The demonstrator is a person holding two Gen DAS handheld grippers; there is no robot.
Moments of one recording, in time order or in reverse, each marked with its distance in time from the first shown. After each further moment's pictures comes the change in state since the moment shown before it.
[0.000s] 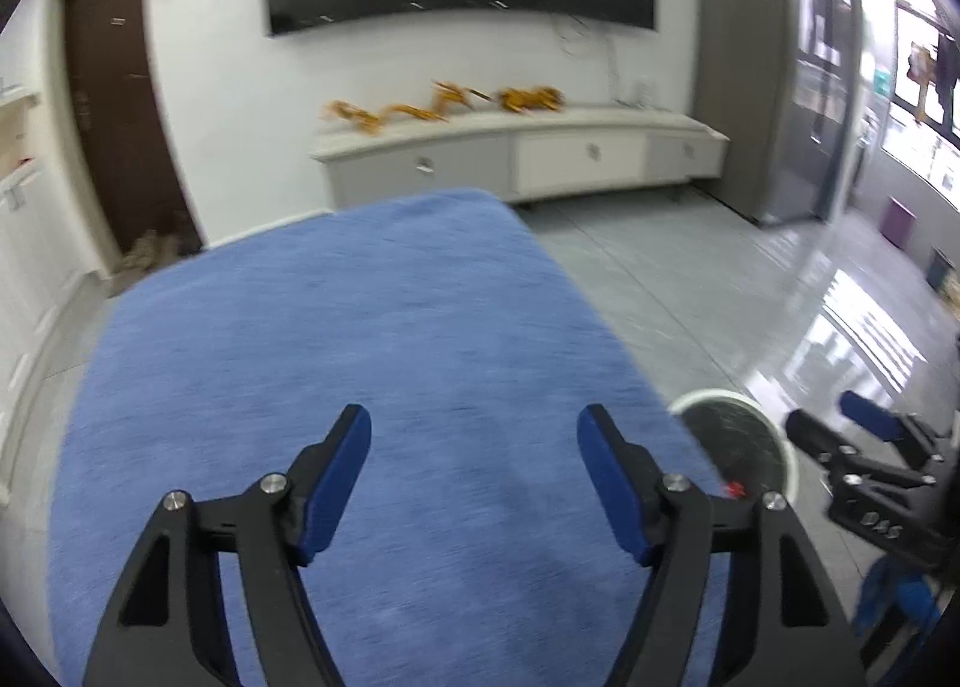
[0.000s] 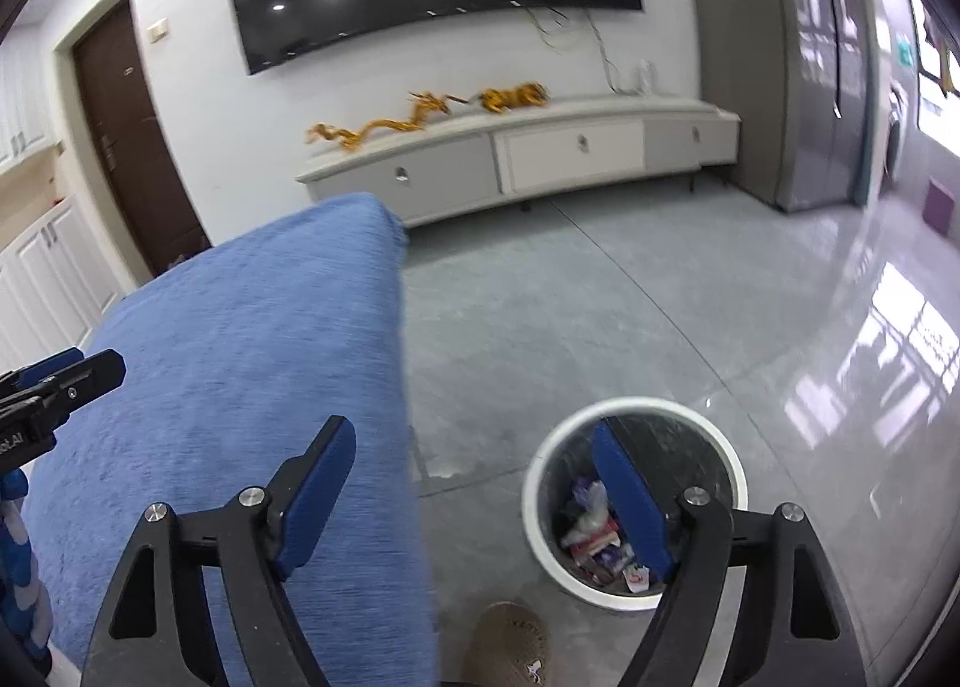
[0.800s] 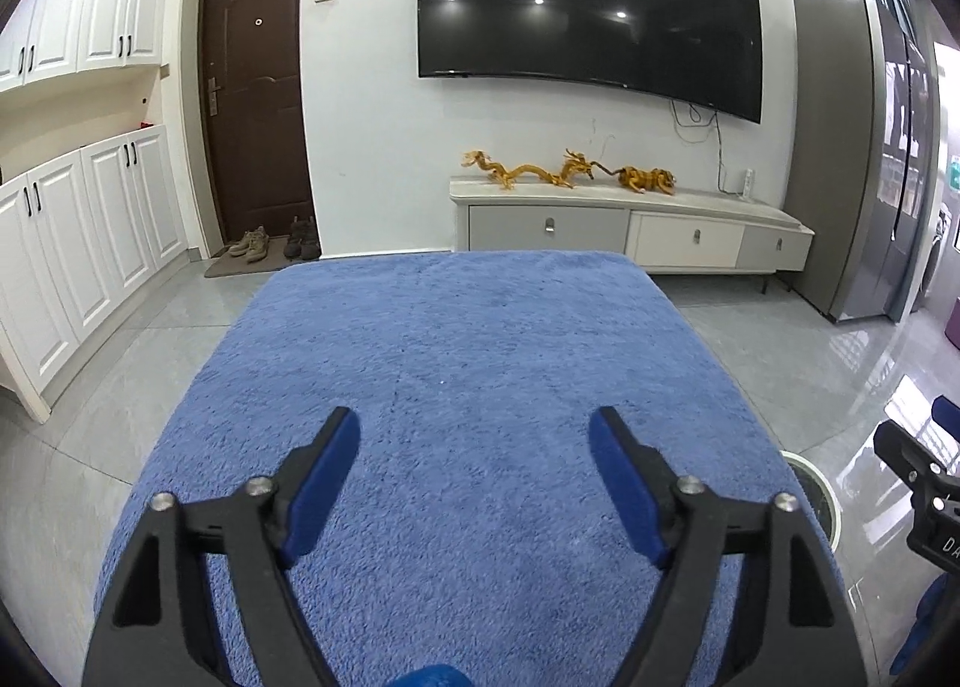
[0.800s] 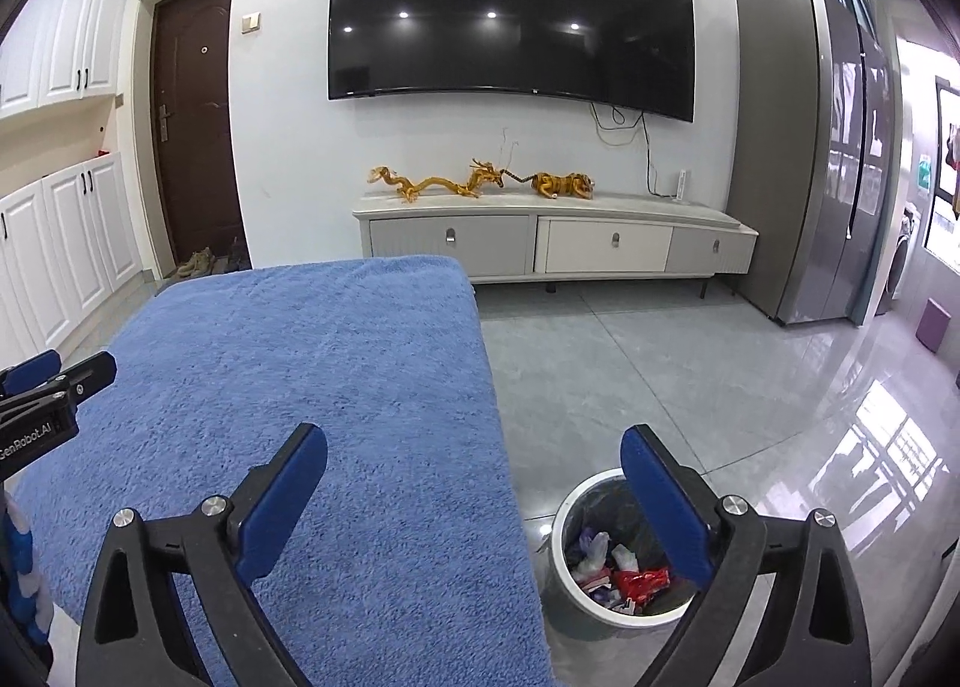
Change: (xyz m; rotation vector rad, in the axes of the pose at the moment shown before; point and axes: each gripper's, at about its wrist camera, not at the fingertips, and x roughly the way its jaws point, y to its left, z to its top) left arm -0.088 0.091 -0.057 -0.179 -0.152 0.176; right arm -0.070 0.095 -0.014 -0.184 -0.158 -0.035
